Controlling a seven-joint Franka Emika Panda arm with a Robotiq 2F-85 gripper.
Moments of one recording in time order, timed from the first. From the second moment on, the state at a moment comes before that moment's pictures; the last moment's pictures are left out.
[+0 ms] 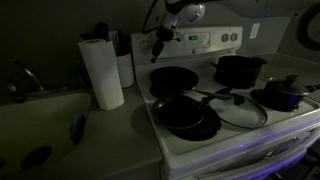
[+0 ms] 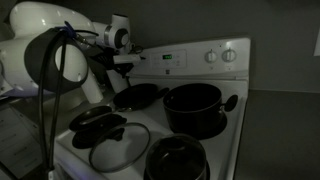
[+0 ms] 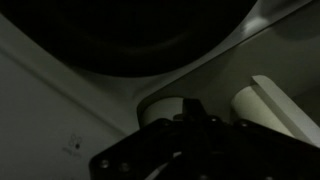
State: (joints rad) arm 0.20 0.91 0.11 -0.79 0.31 1.93 -0.63
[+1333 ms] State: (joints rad) arm 0.12 0.49 0.05 -1.20 0.13 1.54 -0.87
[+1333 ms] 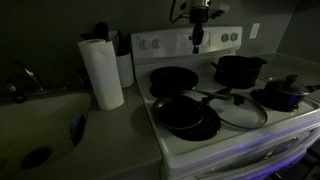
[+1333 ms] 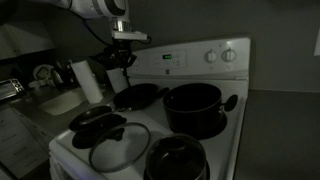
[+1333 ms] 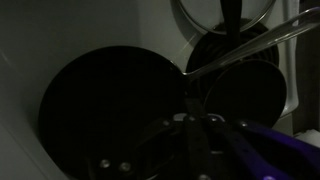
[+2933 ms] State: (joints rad) arm 0.08 0.18 0.07 -1.73 0.14 2.02 -0.61
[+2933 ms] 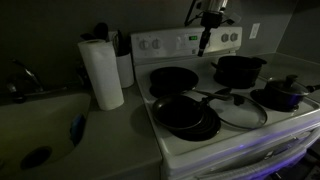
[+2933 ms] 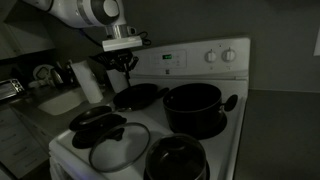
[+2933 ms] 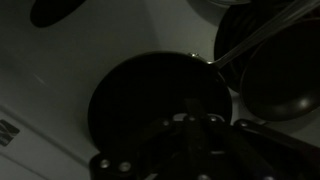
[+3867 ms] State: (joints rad) arm 0.10 -0.12 0.09 -2.02 0.13 1.52 -0.28
